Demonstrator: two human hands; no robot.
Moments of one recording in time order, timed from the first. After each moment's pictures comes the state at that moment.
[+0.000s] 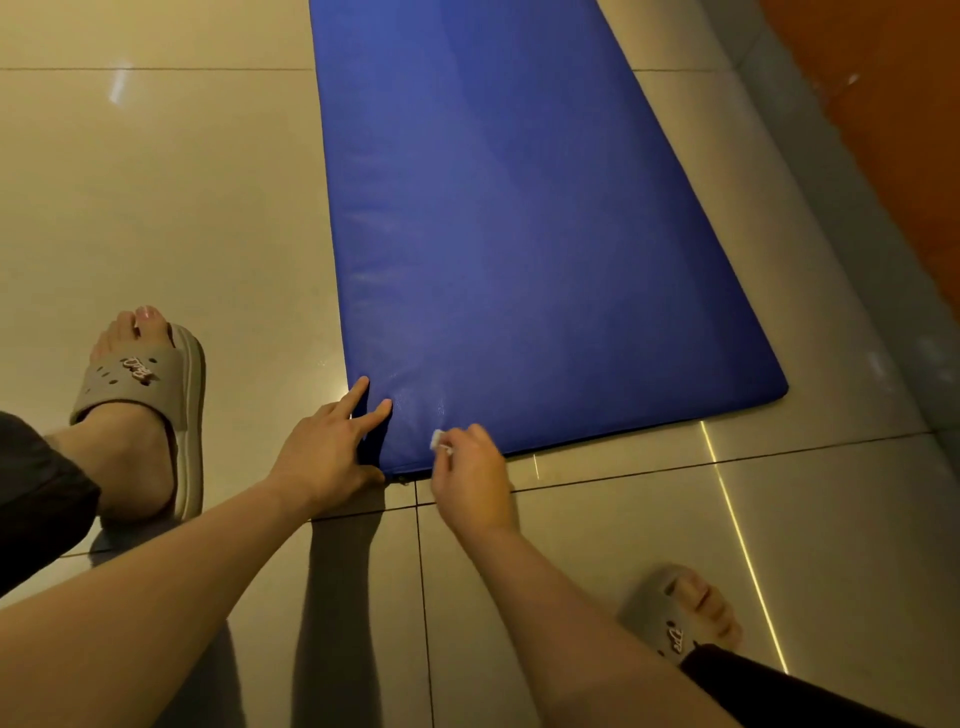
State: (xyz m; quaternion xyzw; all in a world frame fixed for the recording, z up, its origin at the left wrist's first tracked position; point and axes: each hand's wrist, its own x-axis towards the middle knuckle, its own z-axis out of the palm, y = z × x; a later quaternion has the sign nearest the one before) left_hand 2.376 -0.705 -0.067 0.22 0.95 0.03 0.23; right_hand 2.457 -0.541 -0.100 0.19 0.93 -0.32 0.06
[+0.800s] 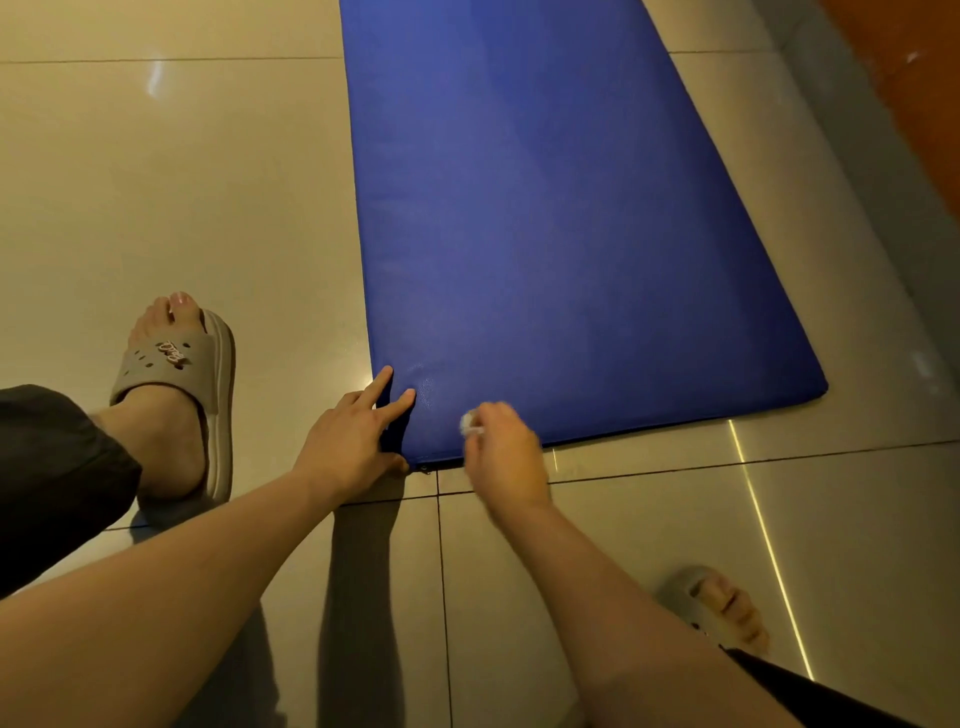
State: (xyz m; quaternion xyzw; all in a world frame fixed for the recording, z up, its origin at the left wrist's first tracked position) left_hand 2.378 -0.708 -0.077 0.21 0.95 0.04 0.21; right_hand 2.445 -0.523 -0.102 0.18 0.93 -0.32 0.08
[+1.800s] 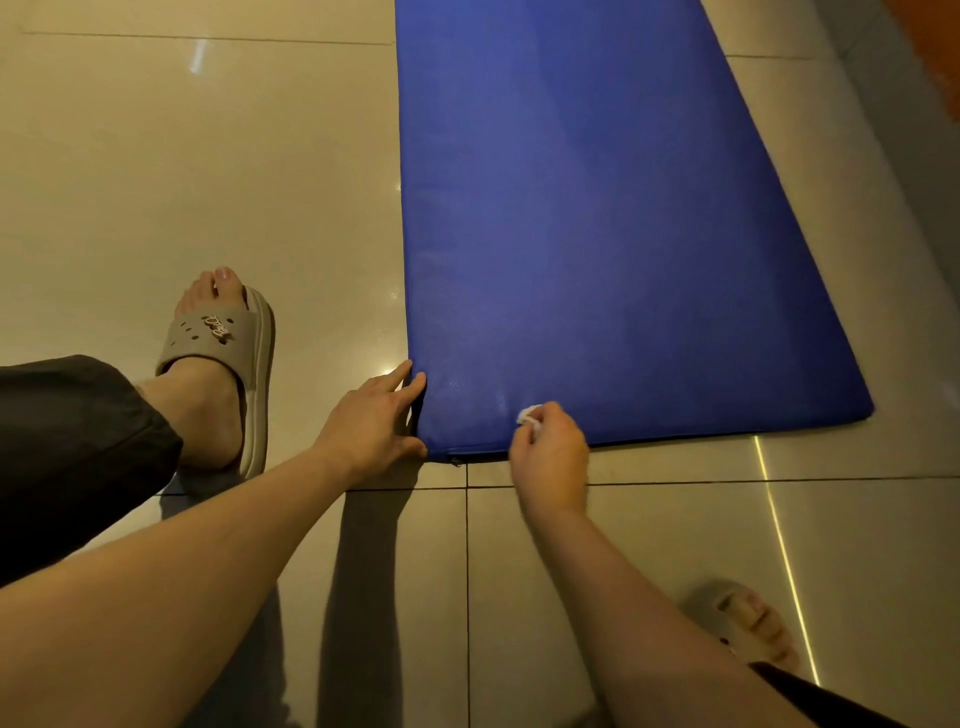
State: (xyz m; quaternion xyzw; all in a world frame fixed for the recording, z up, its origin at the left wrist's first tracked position) left_hand 2.372 -0.730 -0.087 0.19 0.95 0.10 0.22; right_hand 2.451 -0.525 -0.100 0.30 0.90 -0.33 0.03
